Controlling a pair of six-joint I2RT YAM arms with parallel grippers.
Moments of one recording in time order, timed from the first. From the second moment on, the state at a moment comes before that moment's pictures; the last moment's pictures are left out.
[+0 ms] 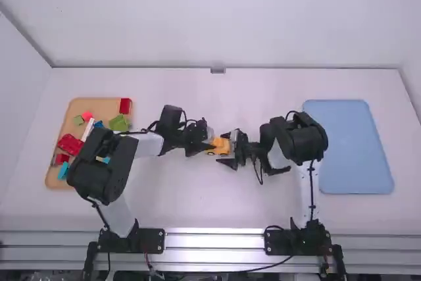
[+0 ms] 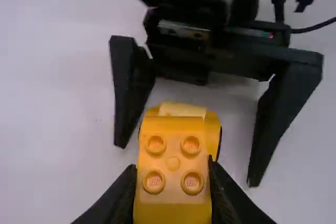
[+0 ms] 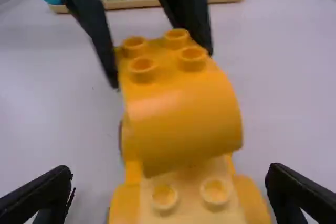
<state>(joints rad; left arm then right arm) -0.28 1.82 0.78 0.16 0.83 0.86 0.26 2.34 0.67 1.13 -1.11 -0.49</state>
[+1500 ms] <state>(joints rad) -0.28 1.91 0.86 0.09 0.90 0.89 0.25 2.32 0.90 0.47 -1.30 -0.95</state>
